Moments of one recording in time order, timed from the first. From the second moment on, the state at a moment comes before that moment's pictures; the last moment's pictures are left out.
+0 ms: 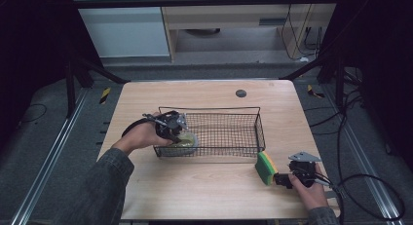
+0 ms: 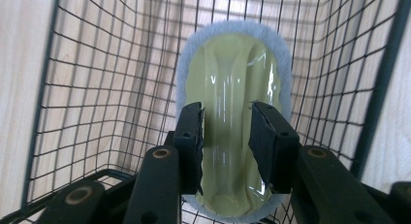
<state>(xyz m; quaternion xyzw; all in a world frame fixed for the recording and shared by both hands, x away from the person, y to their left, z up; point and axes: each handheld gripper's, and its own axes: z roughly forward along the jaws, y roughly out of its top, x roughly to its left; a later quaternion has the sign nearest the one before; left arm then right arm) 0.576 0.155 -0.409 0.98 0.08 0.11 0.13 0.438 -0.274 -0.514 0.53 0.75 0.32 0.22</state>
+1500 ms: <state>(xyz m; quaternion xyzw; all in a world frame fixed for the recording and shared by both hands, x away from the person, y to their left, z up) 0.545 0.138 -0.382 0.94 0.17 0.21 0.22 0.437 -0.274 -0.514 0.52 0.76 0.32 0.23</state>
